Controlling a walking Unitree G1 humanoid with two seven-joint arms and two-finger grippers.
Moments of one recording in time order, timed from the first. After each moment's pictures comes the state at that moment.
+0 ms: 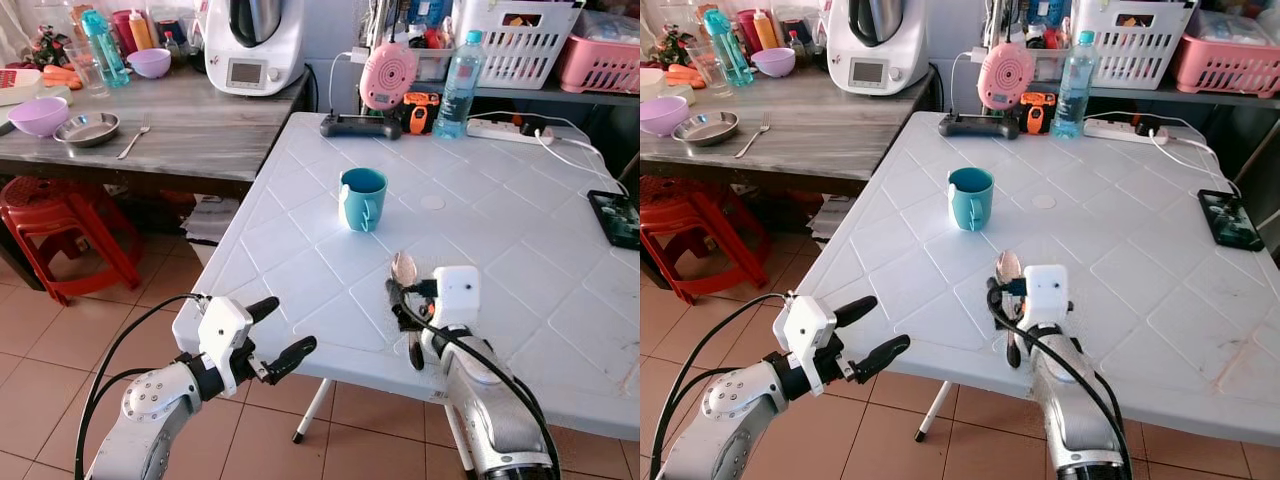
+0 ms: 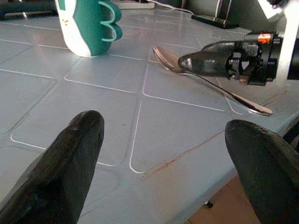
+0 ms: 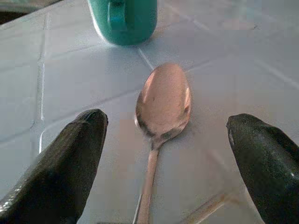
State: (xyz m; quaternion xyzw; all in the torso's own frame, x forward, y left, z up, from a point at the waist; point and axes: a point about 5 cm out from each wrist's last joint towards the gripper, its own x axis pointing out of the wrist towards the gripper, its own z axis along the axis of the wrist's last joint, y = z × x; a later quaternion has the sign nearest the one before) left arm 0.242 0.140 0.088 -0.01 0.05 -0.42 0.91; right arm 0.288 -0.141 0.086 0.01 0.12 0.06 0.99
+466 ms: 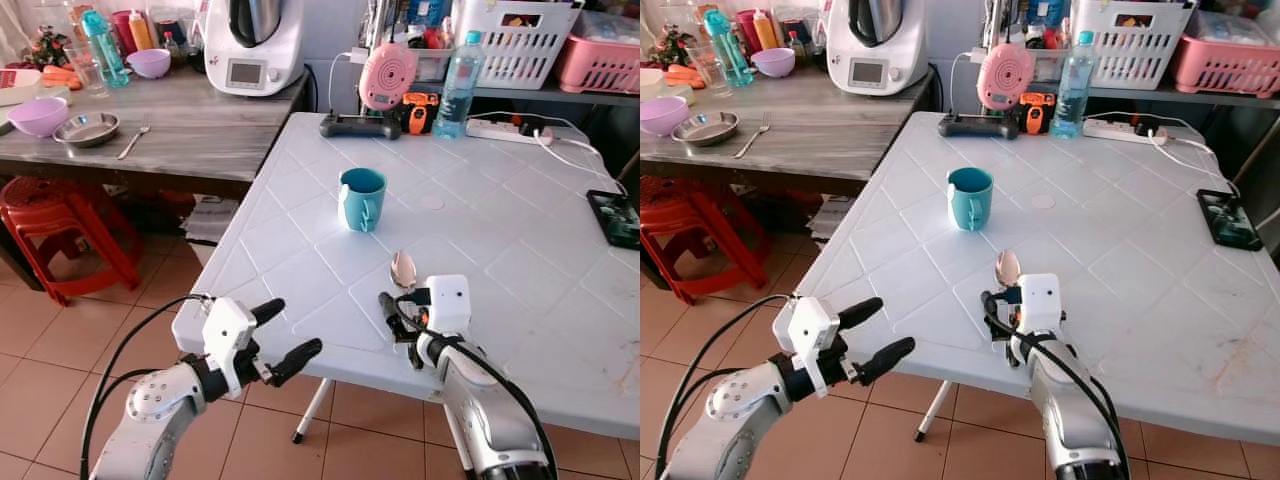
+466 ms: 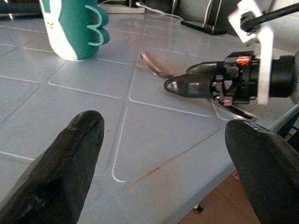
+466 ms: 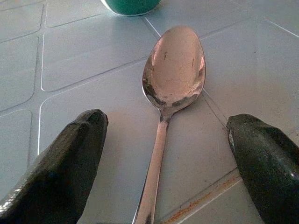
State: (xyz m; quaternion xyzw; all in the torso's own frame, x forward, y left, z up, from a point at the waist) left arm 0.240 0.133 0.089 -0.02 0.04 -0.43 0.90; right arm 0.289 -0.140 0.074 0.01 0.16 0.08 0.98
